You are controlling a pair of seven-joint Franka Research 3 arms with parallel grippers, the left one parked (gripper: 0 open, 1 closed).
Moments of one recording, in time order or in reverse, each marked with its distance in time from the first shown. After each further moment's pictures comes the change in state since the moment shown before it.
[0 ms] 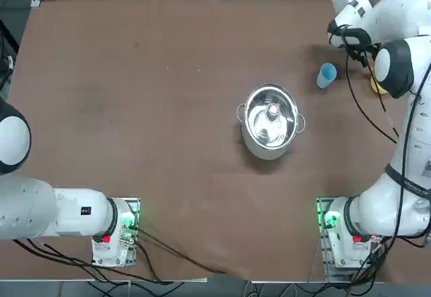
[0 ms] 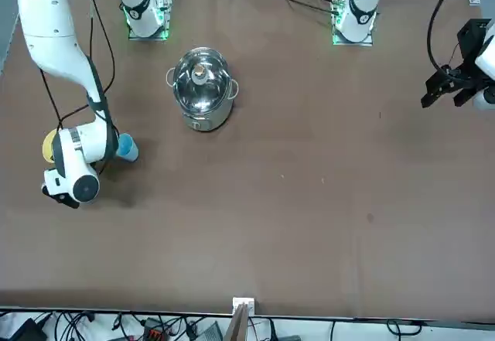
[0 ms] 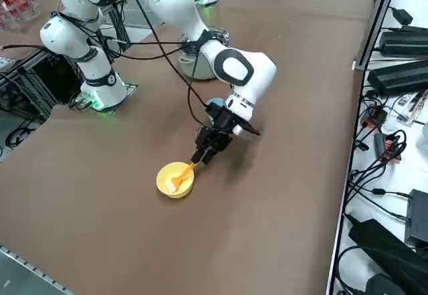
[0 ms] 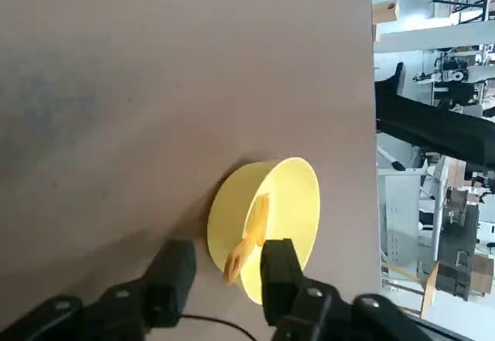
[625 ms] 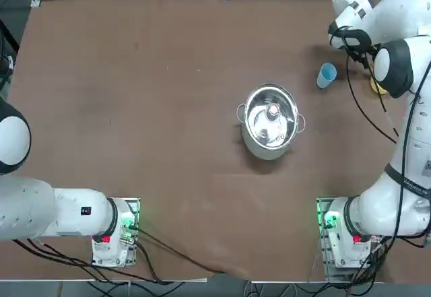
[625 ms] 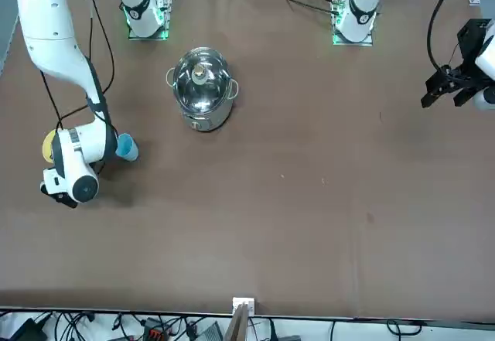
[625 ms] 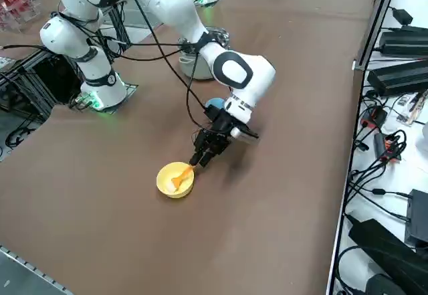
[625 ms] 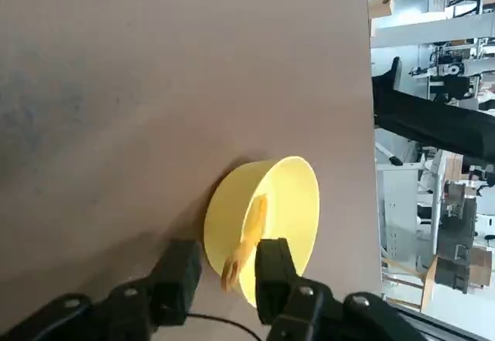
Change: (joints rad) arm -0.003 0.009 -0.003 0.000 -0.003 0.000 0.018
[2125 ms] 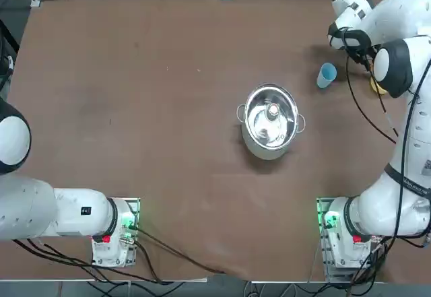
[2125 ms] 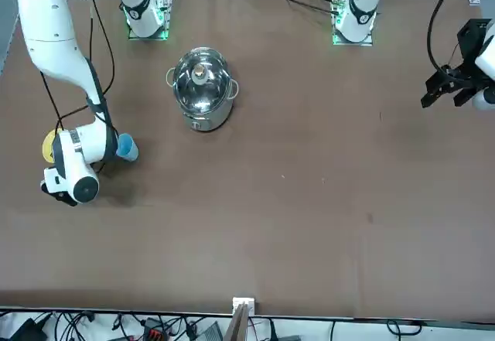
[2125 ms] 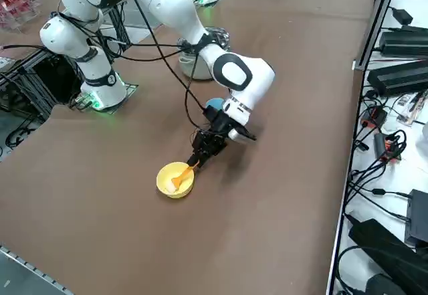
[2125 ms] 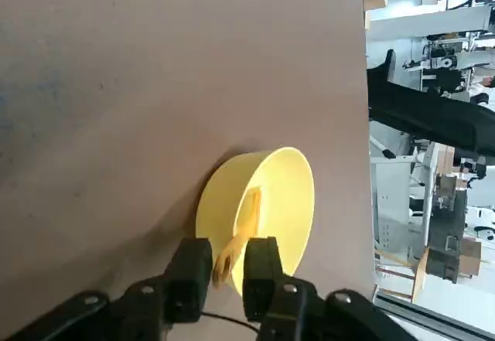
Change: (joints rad) arm -0.002 0.006 0.000 0.000 0.000 -0.024 0.004
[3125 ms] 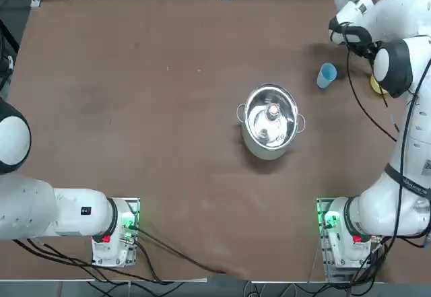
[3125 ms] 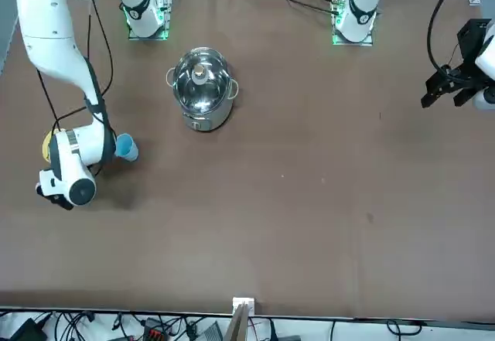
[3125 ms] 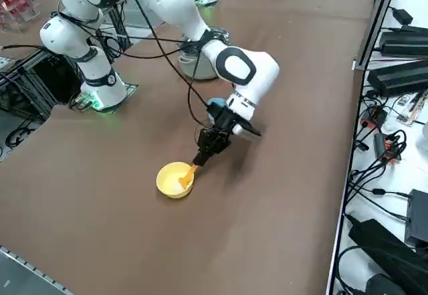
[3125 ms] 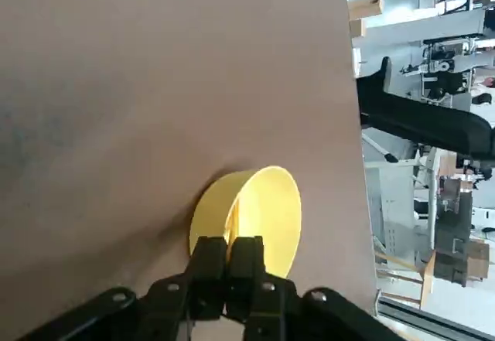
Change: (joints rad) arm 0.005 -0.011 -0.001 0.058 -0.001 -0.028 -0.013
